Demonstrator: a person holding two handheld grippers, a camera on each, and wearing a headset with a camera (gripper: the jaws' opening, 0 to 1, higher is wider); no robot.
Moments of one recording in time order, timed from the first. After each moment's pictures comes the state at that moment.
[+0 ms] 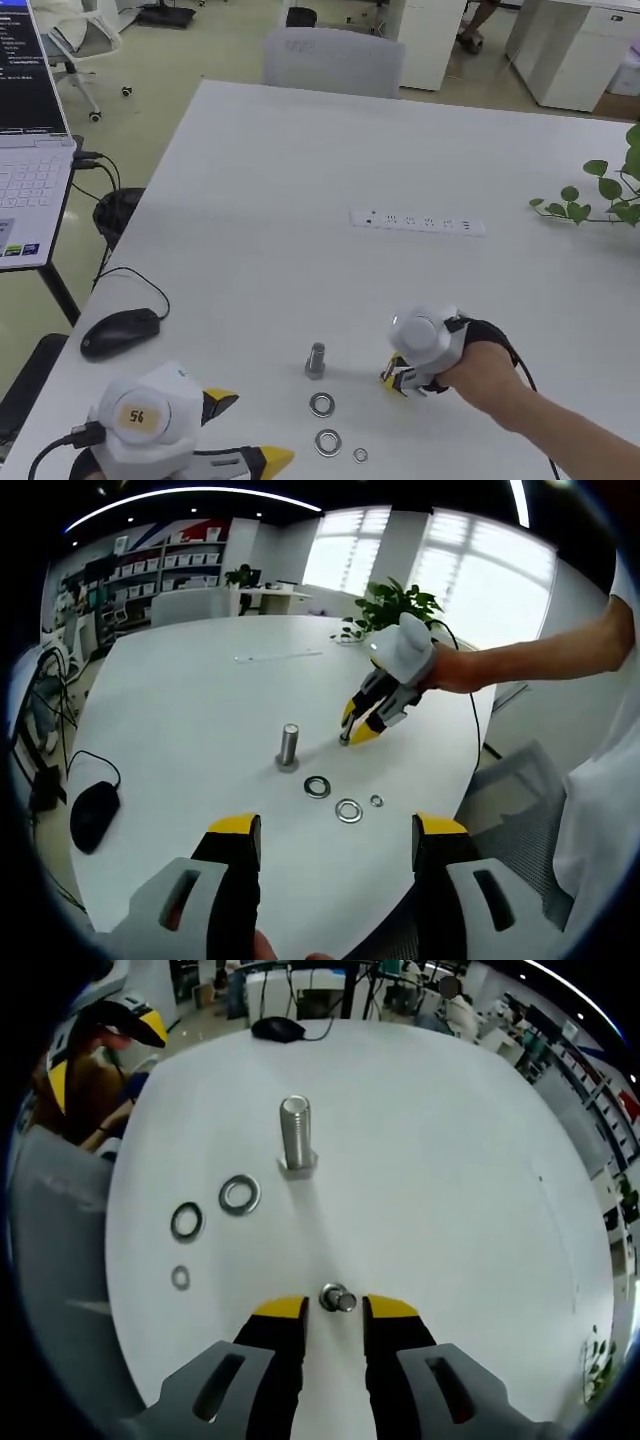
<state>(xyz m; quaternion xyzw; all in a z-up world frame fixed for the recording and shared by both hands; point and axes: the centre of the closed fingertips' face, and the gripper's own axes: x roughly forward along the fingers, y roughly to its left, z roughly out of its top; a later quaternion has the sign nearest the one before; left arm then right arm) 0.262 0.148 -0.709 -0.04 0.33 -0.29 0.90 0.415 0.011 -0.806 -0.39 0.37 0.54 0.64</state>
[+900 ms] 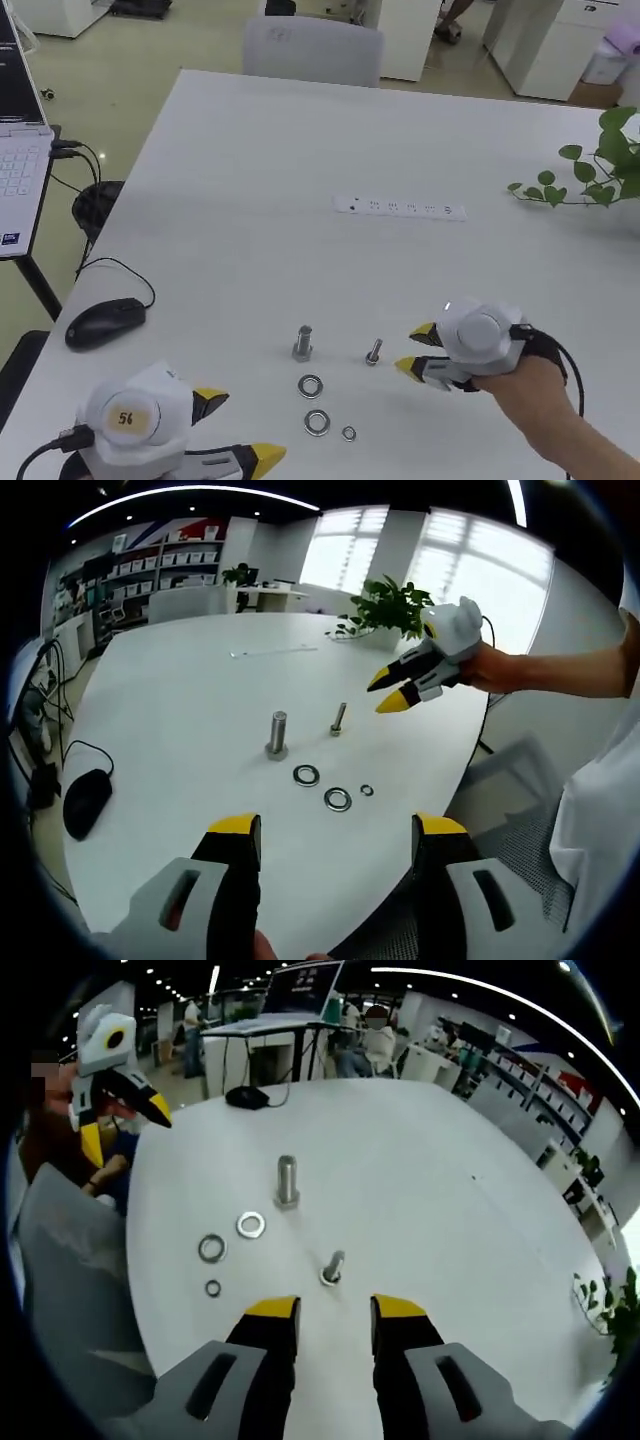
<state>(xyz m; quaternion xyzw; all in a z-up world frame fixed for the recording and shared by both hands) 0.244 0.141 -0.717 -0.04 0.33 -0.30 0.89 0.389 -0.027 -0.746 -0.30 0.31 0.49 0.76</state>
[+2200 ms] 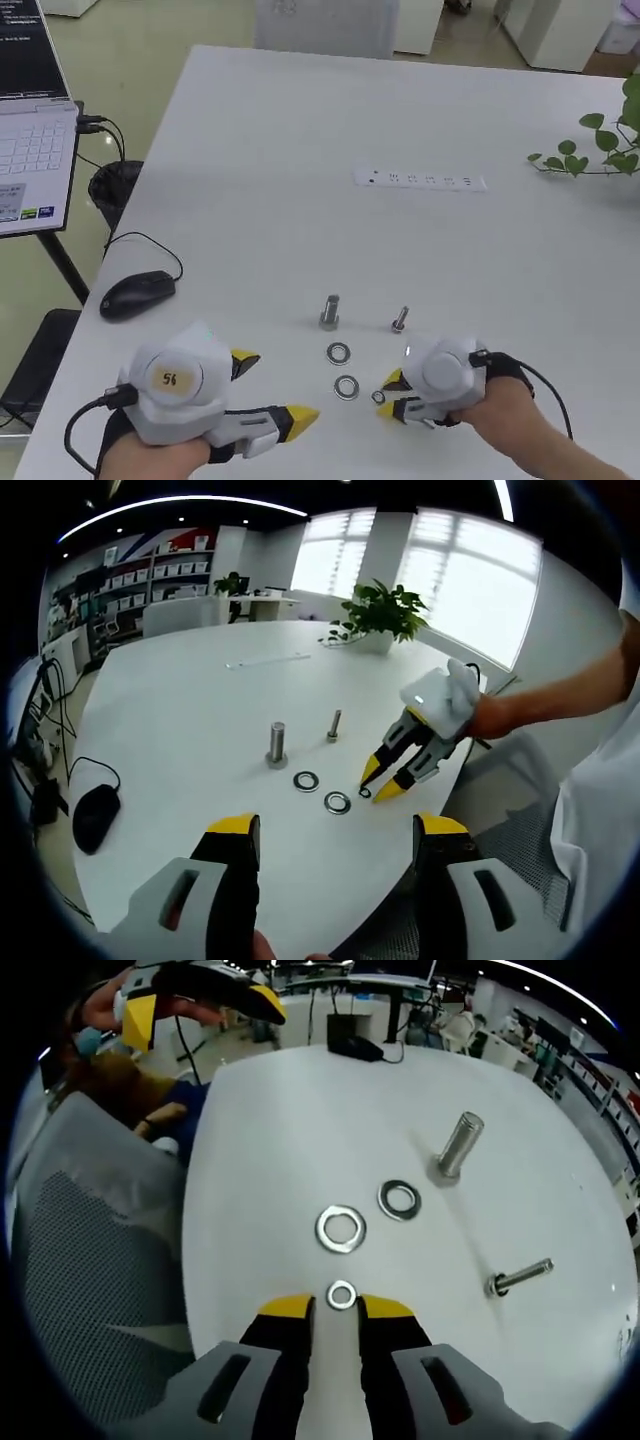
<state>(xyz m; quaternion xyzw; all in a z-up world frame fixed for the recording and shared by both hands) 0.241 0.146 -0.703 -0.02 0.32 -0.31 0.90 0.291 0.029 -0.825 -0.34 0.35 0.60 0.63</state>
